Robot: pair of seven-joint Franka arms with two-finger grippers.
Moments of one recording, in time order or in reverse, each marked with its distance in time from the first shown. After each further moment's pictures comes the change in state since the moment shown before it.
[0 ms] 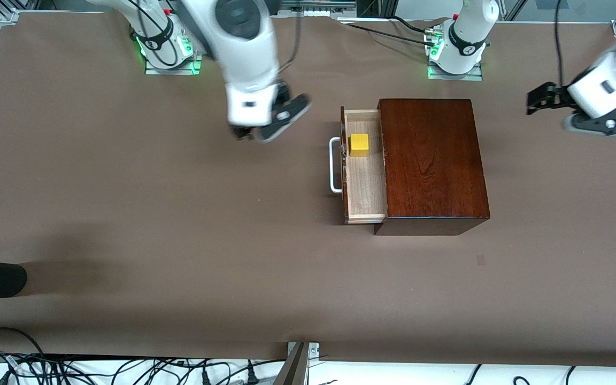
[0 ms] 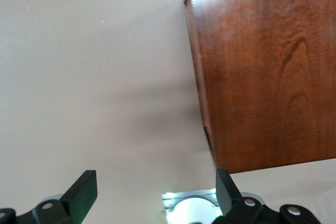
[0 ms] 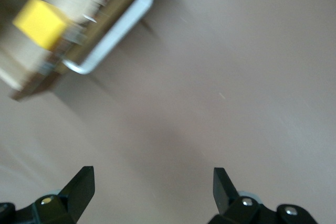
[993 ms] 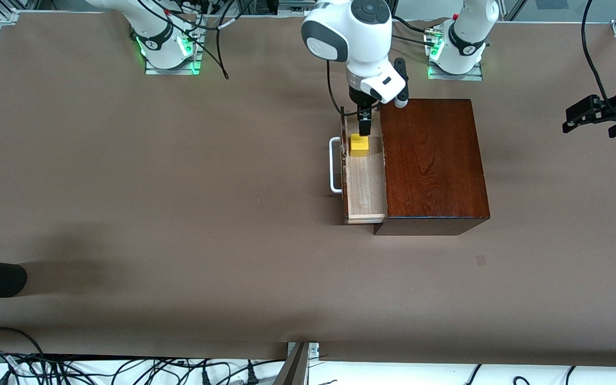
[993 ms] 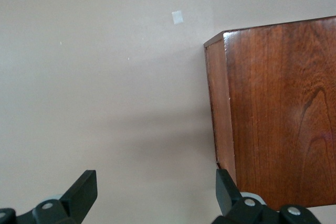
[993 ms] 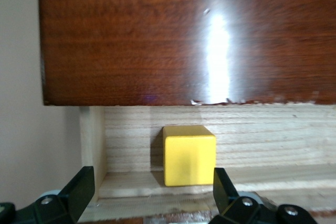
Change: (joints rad) left arm 0.112 0.011 -0.034 0.011 -0.042 0.142 0.026; right arm 0.216 0.383 0.081 0.265 -0.156 0.246 -0.442
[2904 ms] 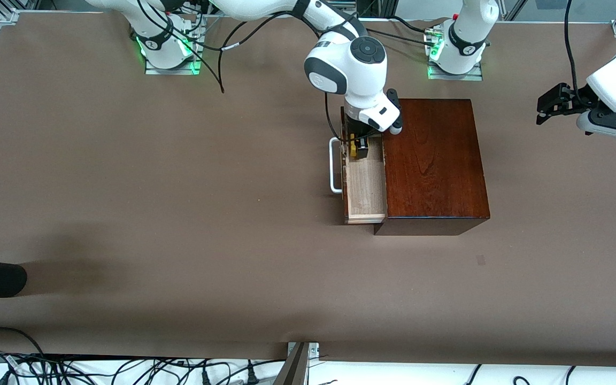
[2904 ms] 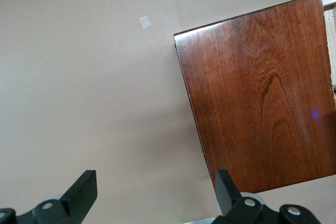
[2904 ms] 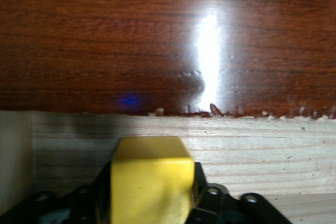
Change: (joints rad) left arm -0.262 0.033 0.131 0.109 0.024 -0.107 -0.008; right arm -0.008 0.112 -0.035 0.031 -0.035 0.103 -0.051
